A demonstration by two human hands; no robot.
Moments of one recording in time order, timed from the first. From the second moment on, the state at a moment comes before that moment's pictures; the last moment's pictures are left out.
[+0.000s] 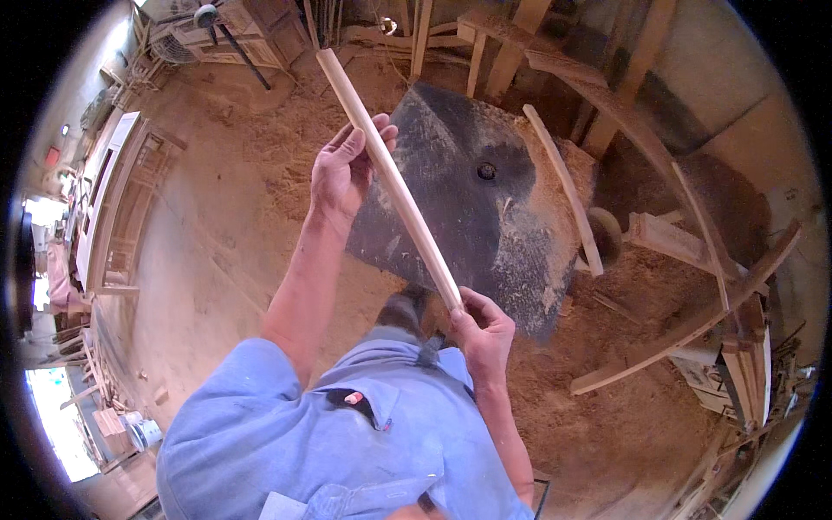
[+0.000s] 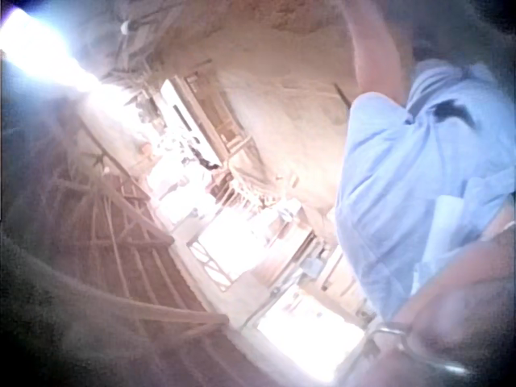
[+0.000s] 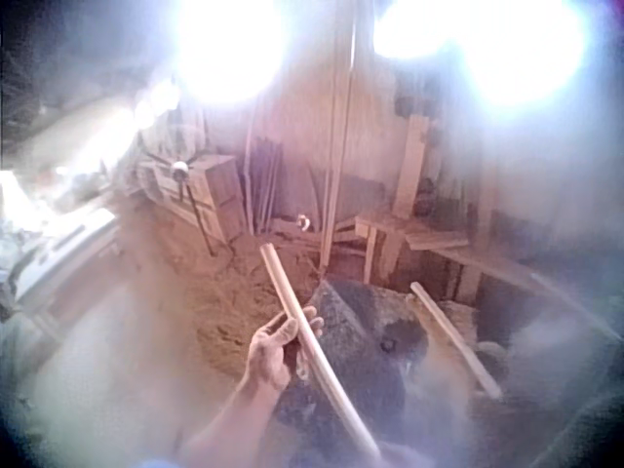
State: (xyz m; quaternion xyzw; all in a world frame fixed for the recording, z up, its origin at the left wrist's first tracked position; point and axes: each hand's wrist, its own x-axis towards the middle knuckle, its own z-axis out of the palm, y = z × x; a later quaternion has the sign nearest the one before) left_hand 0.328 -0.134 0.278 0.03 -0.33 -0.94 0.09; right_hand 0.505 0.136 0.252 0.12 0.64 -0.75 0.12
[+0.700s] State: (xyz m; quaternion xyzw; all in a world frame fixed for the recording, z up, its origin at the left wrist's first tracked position) left_hand 0.391 0.017 0.233 0.11 -0.38 -0.90 -0.19; right_hand 0.539 0.212 0.232 0.19 0.45 -0.82 0.29
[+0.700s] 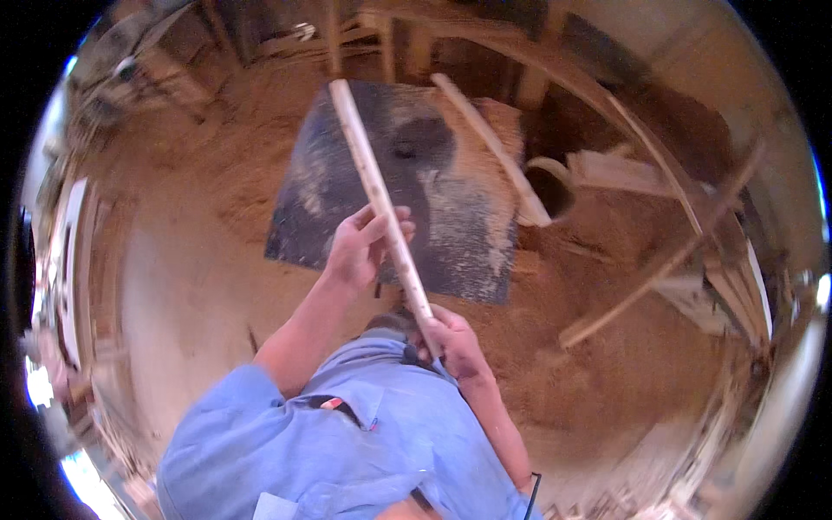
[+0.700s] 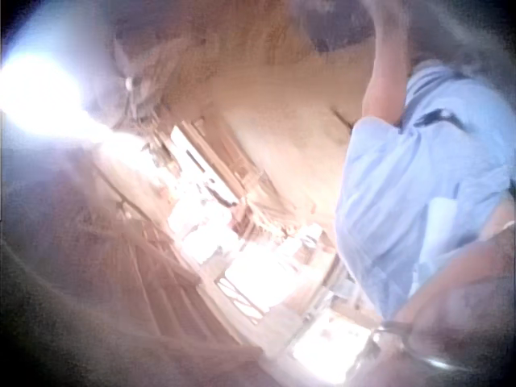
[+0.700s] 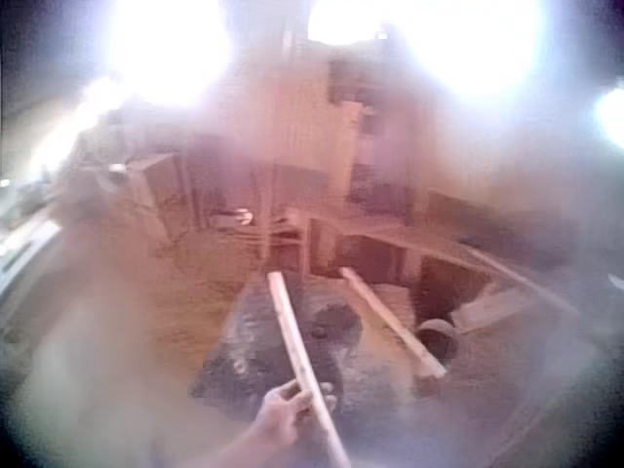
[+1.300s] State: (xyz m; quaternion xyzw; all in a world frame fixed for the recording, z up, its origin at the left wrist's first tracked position) left_hand 0.387 0.152 0.167 -0.04 -0.60 -0.68 -0.42; right_hand 0.522 0.341 0.171 0.43 0.73 -0.52 -0.13
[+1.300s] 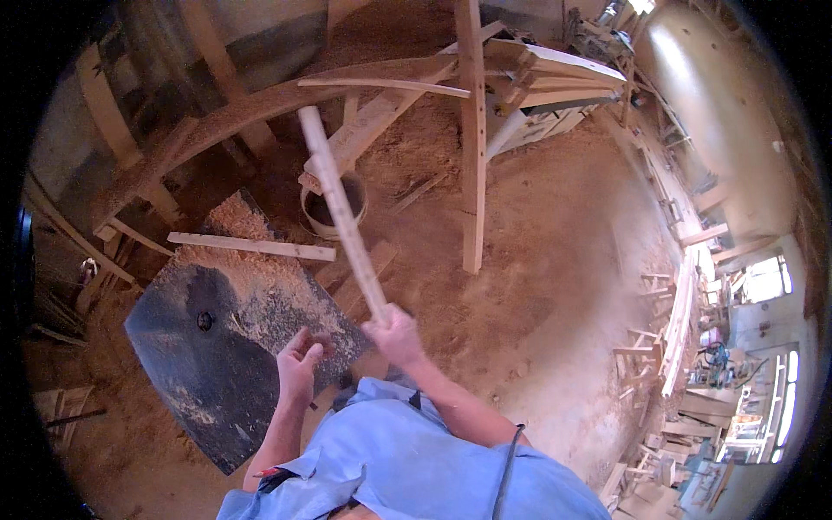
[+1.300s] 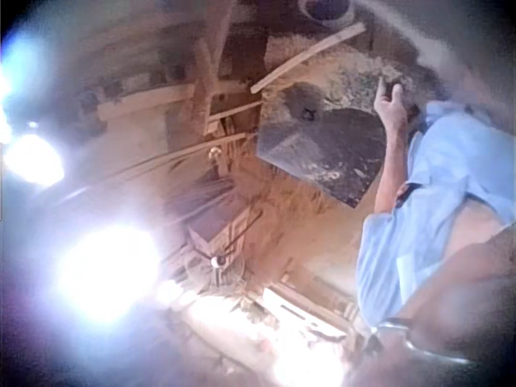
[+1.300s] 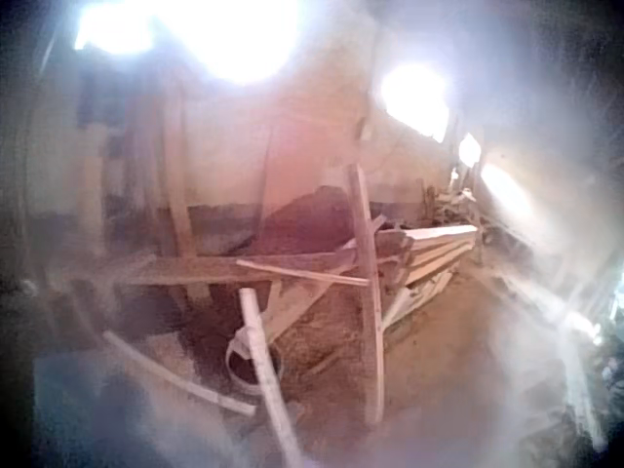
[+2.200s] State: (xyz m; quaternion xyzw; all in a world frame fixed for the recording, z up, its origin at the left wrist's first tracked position) left_hand 0.427 0.324 0.153 0.16 -0.77 -0.59 -0.18; right_hand 0.200 0.842 0.181 0.30 0.94 -0.15 0.08
